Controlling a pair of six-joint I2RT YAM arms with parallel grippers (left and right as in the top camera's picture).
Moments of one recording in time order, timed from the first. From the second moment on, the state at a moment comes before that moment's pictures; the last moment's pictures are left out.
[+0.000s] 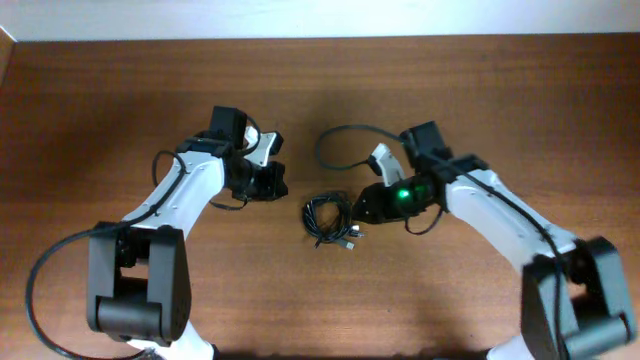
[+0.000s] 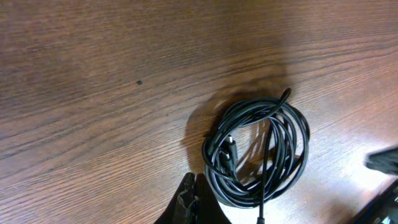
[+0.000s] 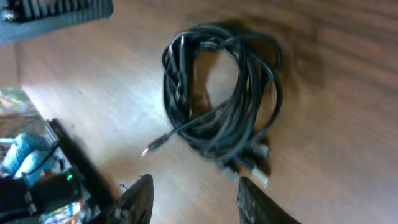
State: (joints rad) left arm -0.13 1.81 1.18 -0.72 0.50 -0.05; right arm 0.36 1.73 1.08 -0.62 -0.67 0.17
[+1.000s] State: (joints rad) left arm -0.13 1.83 1.18 -0.72 0.50 -0.05; right arm 0.60 1.85 1.08 -0.43 -0.23 0.46
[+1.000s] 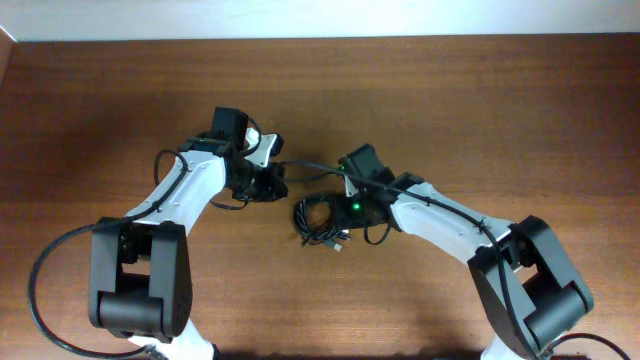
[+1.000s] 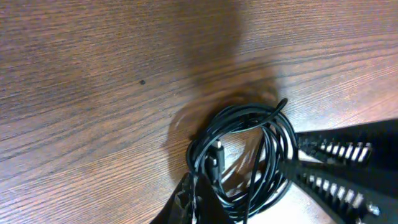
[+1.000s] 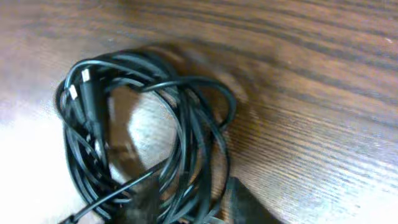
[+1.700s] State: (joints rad) left arm -0.15 1.83 1.18 -0.72 0.39 -0.13; right arm 0.61 1.85 1.15 -0.44 -0.19 0.50
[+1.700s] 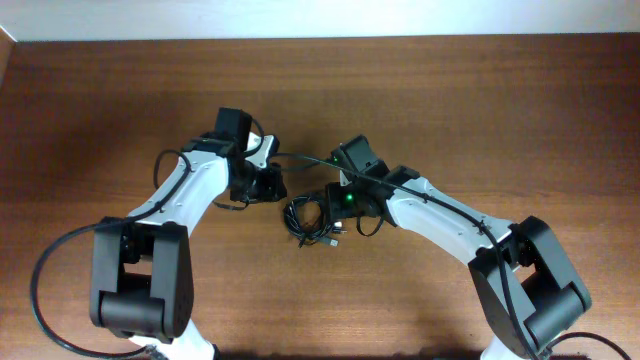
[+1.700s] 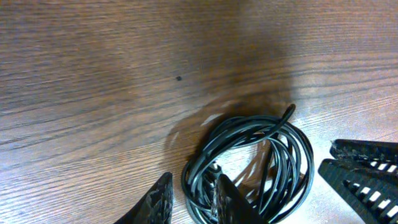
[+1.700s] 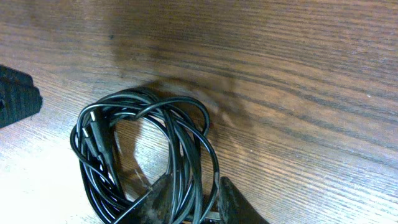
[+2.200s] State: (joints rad) left arm -0.16 1.83 1.18 -0.69 0.39 -0.13; right arm 0.65 1.85 1.15 -0.48 -0.18 0.50
